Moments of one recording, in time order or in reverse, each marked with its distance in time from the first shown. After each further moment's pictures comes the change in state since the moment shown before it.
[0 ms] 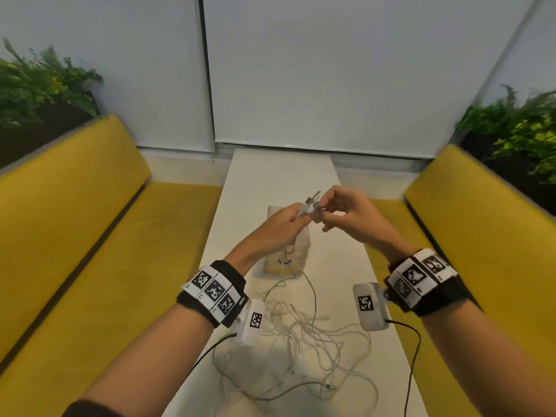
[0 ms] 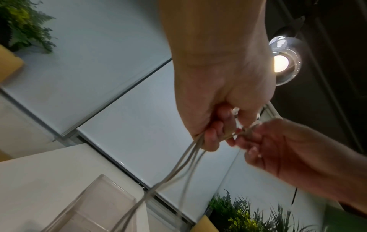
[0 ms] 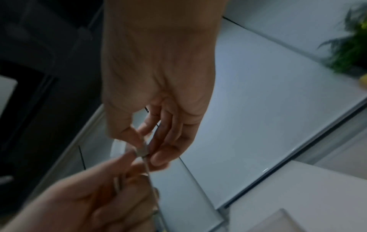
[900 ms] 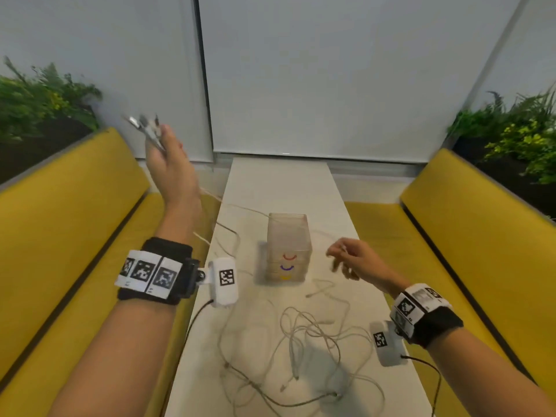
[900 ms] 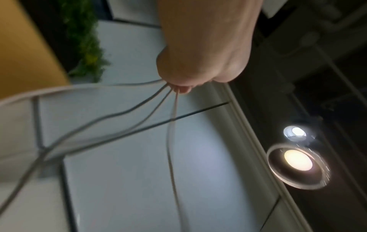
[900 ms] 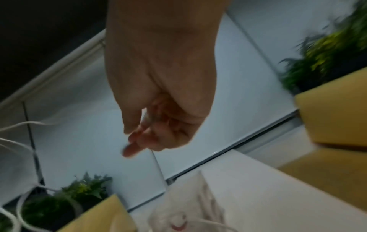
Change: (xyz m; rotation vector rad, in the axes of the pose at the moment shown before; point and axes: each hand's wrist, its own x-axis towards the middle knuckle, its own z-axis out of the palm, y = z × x) left_hand -0.021 0.040 -0.126 -0.464 1.162 0.322; right_hand -0.040 0.078 0.012 -0.089 0.021 0.252
